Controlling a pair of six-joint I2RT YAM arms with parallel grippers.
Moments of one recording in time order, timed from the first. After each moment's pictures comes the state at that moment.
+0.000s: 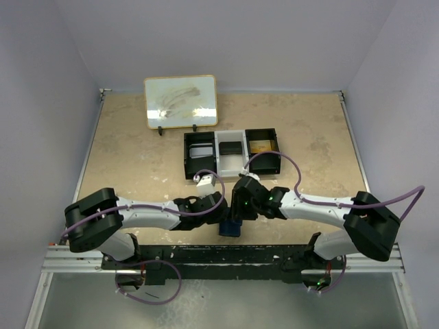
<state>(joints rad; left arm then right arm) -1.17 1.48 0.64 -0.06 -0.37 -1.20 0.98 1.37 0.66 -0.32 0.04 0.96</state>
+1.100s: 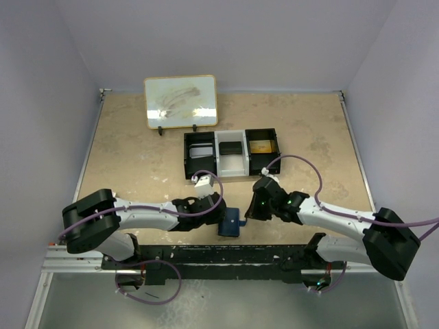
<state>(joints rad) -1.17 1.46 0.63 -0.08 -0.40 -1.22 0.86 1.17 0.50 -0.31 0.04 1.00</state>
